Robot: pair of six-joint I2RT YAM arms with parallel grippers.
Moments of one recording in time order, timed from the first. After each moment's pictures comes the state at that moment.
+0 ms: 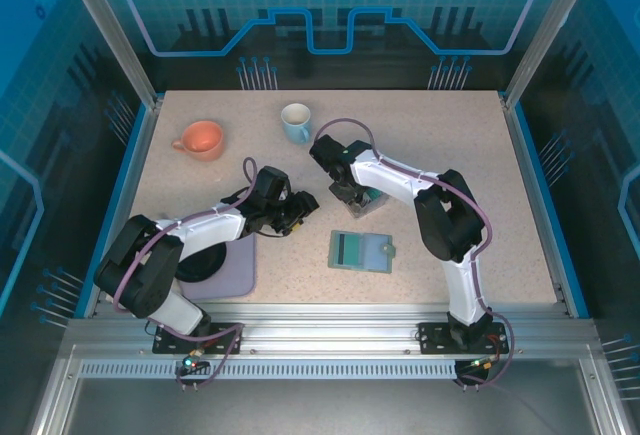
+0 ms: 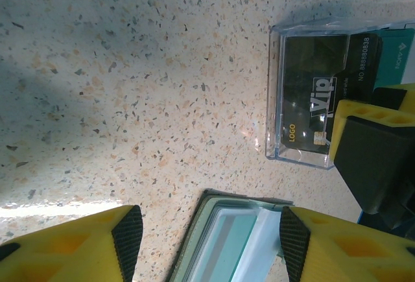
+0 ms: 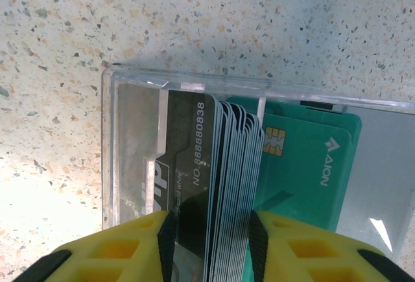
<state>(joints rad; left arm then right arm) -0.50 1.53 0.77 -0.09 0.30 -1.17 0.69 2.07 1.63 -0.96 0.41 0.00</state>
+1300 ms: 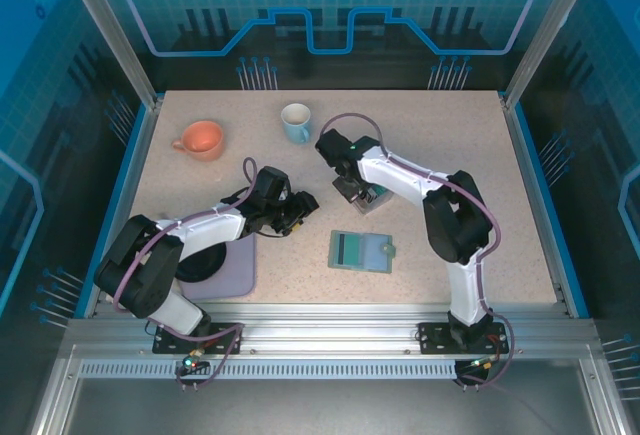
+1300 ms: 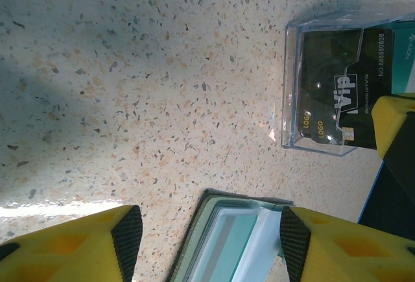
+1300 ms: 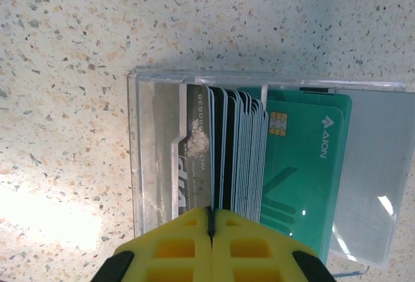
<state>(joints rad) -0.50 1.53 0.77 -0.09 0.30 -1.17 0.66 2.02 1.62 -0.96 0.37 0.00</state>
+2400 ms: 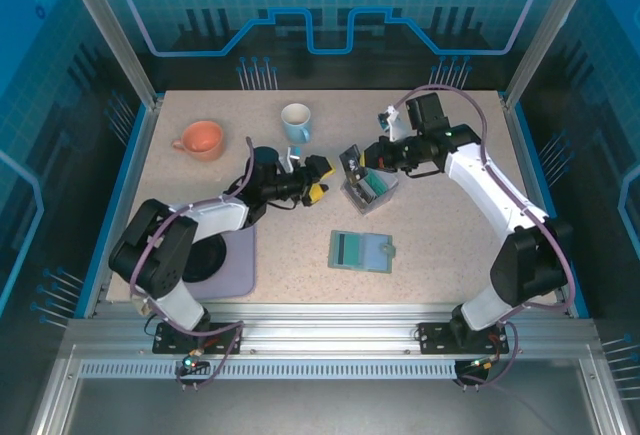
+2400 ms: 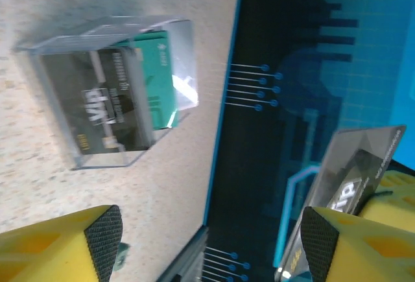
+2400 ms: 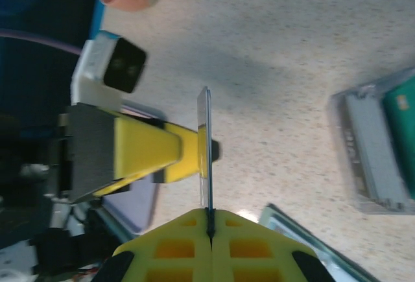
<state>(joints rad) -0.43 1.66 0.82 0.51 0.63 -1.37 0.31 1.57 1.40 -0.75 -0.63 0.38</state>
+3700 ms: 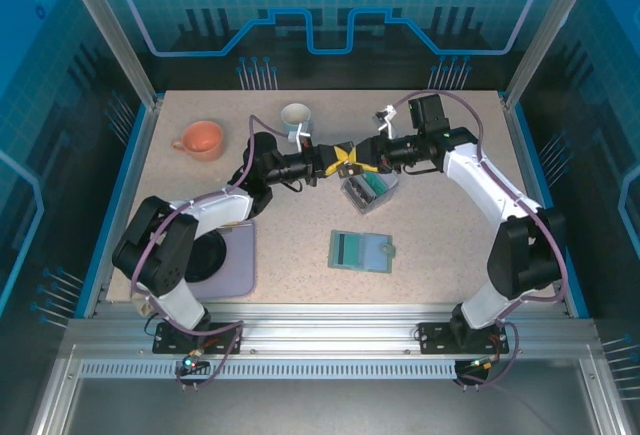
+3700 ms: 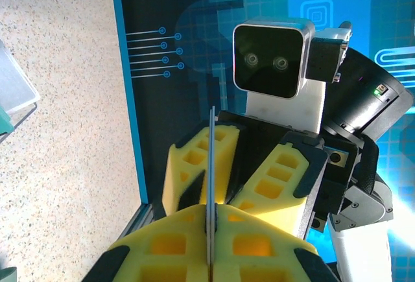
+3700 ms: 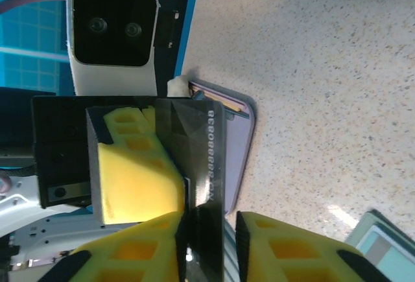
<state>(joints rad) -0.45 1.67 0.93 0.74 0.79 -1.45 0.27 1.61 1.36 -0.60 -0.96 0.50</state>
